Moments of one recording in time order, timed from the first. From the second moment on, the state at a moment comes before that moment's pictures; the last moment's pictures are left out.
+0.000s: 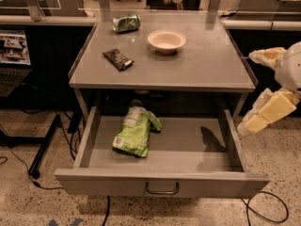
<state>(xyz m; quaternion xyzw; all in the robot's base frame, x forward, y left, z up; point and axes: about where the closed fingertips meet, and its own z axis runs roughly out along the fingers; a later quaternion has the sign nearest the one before) 0.453 -0.204 0.942 -0.57 0.75 0.07 0.33</state>
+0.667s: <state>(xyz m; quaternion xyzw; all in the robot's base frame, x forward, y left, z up) 0.477 -0.173 0.913 -0.59 0.73 0.11 0.32</state>
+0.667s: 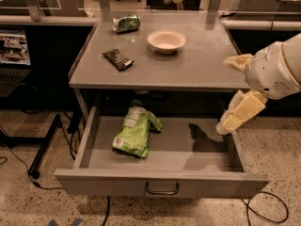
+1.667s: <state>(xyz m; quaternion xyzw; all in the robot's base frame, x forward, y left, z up) 0.472 -0.153 0.865 -0.50 0.75 0.16 0.39</state>
